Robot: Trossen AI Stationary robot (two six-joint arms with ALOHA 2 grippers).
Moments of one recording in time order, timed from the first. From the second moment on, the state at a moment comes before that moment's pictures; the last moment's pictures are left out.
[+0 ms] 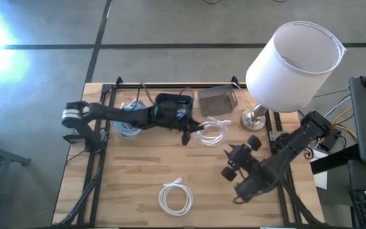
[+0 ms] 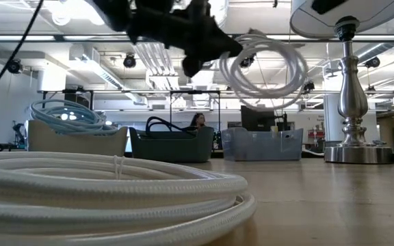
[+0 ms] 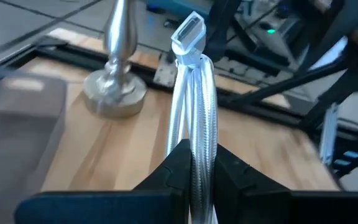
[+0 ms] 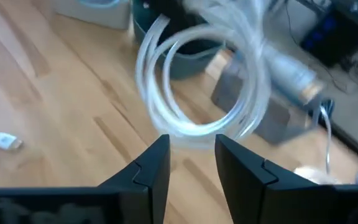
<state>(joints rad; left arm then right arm) 0.13 1.64 1.10 0.30 0.15 -0.25 0.71 1.63 1.45 -1.46 0.96 1.41</state>
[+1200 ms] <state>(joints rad) 0.44 2.00 1.43 0.33 0.28 -0.24 0.71 1.61 1.35 -1.54 0.82 1.58</state>
